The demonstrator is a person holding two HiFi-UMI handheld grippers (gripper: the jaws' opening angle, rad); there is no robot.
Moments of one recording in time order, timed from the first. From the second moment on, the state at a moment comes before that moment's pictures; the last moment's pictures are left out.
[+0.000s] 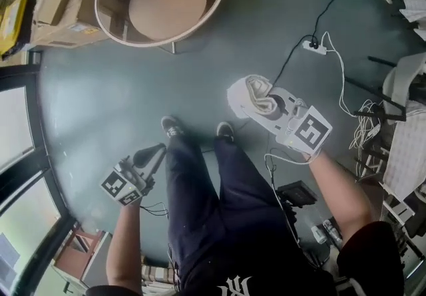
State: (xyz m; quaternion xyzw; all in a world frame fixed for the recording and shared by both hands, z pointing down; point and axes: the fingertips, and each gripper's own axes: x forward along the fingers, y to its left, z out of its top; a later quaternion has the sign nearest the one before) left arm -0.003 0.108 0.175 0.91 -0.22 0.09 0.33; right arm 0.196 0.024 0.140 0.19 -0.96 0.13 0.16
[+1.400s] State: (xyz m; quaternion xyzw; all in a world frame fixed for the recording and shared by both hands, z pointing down) left arm -0.075 0.294 -0.248 0.95 -0.23 -0.16 0.10; right arm 0.113 0.287 -0.280 0.23 -0.95 0.18 -0.09
